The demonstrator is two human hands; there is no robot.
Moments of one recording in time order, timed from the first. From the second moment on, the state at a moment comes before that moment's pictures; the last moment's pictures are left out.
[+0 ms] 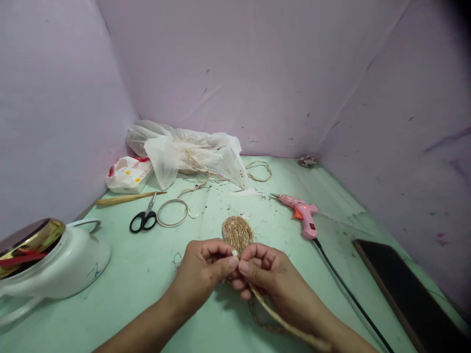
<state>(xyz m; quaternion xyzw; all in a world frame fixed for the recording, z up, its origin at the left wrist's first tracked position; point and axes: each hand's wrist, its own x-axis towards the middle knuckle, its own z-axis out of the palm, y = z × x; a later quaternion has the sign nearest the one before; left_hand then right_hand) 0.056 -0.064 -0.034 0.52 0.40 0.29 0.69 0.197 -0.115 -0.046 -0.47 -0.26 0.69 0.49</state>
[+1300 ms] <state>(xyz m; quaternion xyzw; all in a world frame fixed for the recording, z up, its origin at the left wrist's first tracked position) 0.058 -0.063 -0.031 0.52 0.49 0.23 0.66 0.198 -0.115 -0.037 -0.62 -0.38 0.51 0.47</state>
